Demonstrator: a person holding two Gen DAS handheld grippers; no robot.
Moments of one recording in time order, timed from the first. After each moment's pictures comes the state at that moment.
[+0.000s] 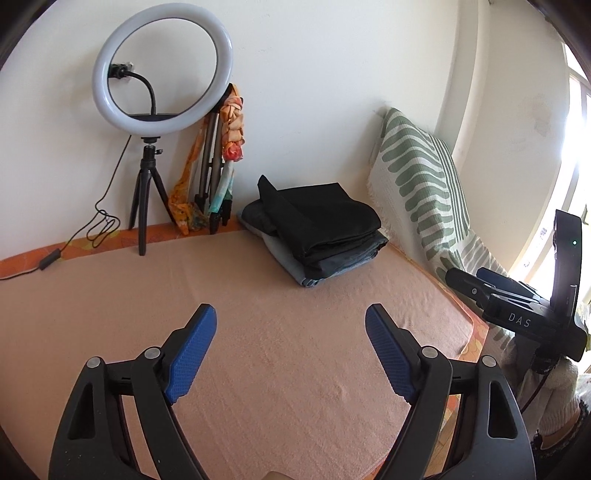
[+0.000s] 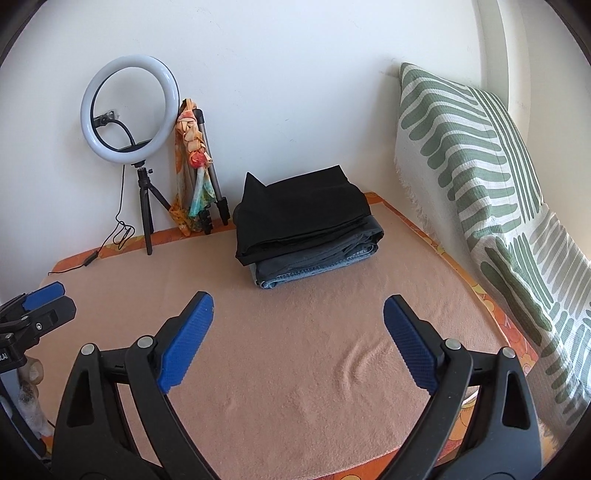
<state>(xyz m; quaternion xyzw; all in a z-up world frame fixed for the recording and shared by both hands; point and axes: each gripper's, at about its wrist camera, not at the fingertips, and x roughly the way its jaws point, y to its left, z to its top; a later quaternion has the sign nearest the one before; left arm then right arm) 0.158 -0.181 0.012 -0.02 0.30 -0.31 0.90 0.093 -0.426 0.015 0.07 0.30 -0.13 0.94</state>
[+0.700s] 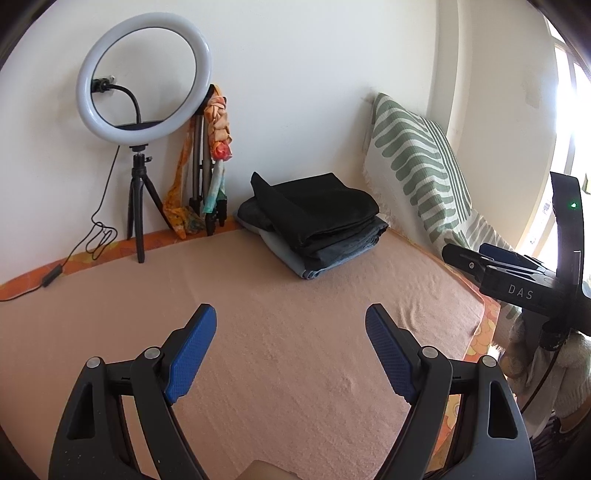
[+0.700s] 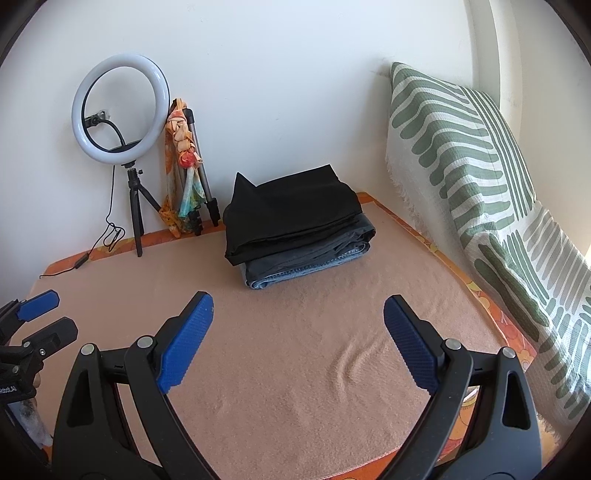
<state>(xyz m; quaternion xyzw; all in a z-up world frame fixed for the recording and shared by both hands) 0.150 -0.196 0.004 0.02 0.29 -0.31 0.90 0.093 -0.425 0.010 0.07 0.30 -0.15 0.94</state>
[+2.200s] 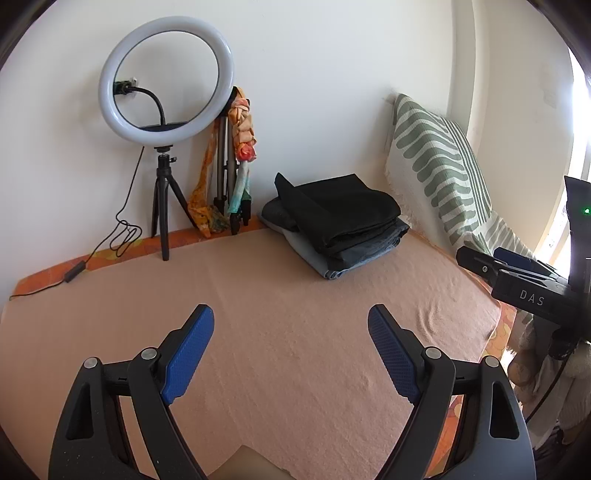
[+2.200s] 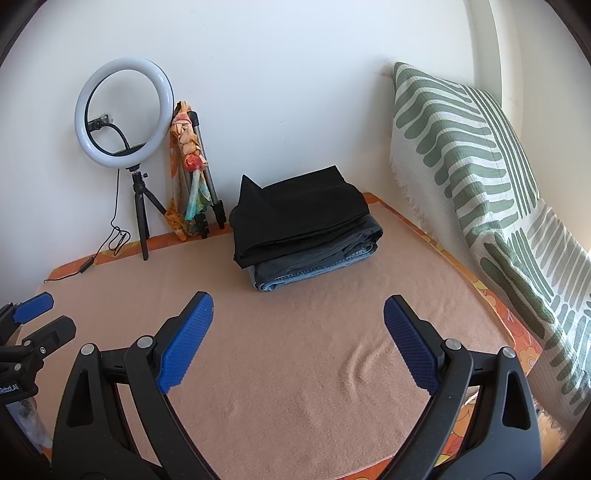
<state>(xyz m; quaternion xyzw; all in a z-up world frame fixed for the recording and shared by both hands) 0.151 -0.188 0.010 0.03 0.29 -0.27 0.92 0.097 -0.417 0.013 0.08 0.29 -0.15 0.94</state>
